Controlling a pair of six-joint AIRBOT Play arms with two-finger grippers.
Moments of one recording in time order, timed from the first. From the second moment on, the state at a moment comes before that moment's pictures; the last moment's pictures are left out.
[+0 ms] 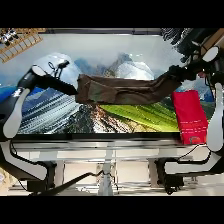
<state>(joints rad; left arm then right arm) -0.05 -1.75 1.37 0.89 -1.15 -0.78 -0.15 -1.51 1.59 -1.31 1.34 1.51</state>
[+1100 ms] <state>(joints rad) 0.11 -1.69 1.39 0.76 -1.35 -0.91 0.38 -1.86 1.96 -1.16 1.19 1.70</state>
